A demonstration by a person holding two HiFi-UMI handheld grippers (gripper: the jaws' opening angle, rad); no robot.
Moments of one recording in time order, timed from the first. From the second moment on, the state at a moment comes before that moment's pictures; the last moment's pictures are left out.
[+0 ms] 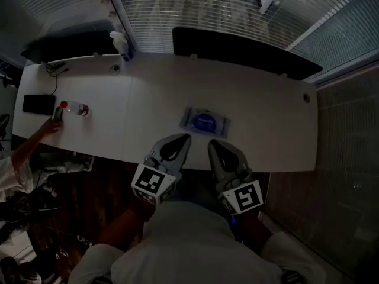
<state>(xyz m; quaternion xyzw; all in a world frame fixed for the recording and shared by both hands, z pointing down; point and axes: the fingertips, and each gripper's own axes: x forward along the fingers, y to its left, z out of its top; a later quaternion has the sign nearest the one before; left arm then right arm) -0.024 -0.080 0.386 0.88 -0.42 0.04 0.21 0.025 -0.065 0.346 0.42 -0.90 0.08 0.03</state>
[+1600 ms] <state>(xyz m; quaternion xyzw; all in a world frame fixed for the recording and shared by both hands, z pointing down) -0.008 -0.114 0.698 0.81 -0.43 0.26 0.31 0.021 -0.107 0.628 0.34 -0.90 0.02 0.29</state>
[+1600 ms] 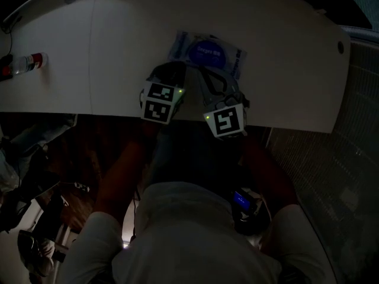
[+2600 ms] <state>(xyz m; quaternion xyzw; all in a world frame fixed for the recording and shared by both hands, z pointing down) 0.002 -0.117 0.724 0.80 -0.40 0.30 0.33 0.011 -0.109 0.694 0.25 -0.85 -0.18 0.44</state>
